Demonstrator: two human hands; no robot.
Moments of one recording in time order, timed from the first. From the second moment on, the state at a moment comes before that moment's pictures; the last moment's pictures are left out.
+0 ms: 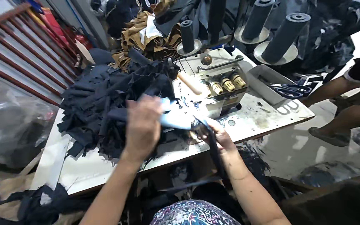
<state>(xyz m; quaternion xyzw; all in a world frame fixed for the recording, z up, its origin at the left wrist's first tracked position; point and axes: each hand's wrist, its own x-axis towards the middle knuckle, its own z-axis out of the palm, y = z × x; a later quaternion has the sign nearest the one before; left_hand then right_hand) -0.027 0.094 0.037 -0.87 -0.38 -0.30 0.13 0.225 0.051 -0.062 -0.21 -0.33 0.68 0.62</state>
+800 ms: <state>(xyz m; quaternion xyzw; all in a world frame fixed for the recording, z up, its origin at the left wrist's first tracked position) 0.017 0.114 0.006 -0.92 -0.34 -0.22 -0.03 0.224 0.066 -0.067 -0.24 -0.28 0.65 0.66</state>
